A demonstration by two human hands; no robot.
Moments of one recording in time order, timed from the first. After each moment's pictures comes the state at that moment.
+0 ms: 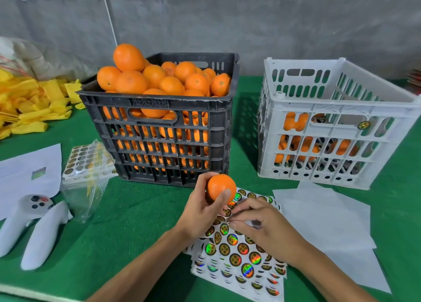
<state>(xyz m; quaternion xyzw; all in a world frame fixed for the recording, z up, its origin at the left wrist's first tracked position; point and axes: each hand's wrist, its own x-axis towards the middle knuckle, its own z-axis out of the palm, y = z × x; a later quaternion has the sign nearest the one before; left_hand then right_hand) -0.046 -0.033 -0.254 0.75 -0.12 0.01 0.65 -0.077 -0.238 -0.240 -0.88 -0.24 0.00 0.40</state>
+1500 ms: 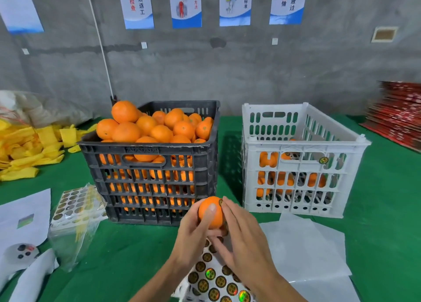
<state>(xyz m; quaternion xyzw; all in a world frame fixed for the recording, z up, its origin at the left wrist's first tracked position) -0.050 -0.057 -0.211 0.63 -0.08 -0.01 0.77 -0.074 -0.210 -0.228 -0.90 -0.20 -0.35 0.15</state>
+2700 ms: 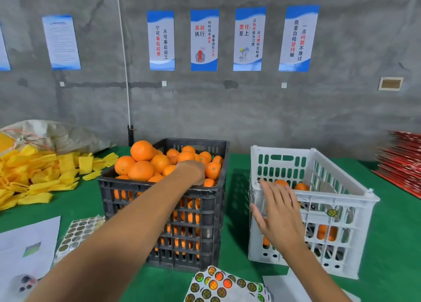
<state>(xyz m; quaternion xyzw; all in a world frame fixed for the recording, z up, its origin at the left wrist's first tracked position) 0.116 -0.045 0.012 0.99 -0.04 -0.05 -0.11 0.041 -0.291 -0.125 -0.89 -0.08 -0.44 0.00</state>
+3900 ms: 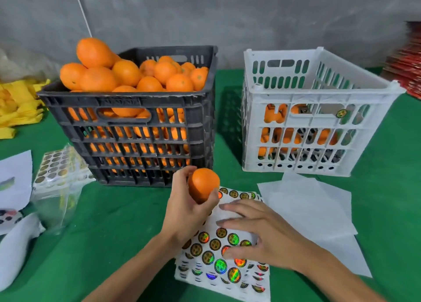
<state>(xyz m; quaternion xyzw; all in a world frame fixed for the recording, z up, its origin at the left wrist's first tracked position) -0.045 -0.041 -0.256 0.82 -0.09 0.13 0.55 -0.092 -0.267 -0.239 -0.92 -0.33 0.00 0.23</state>
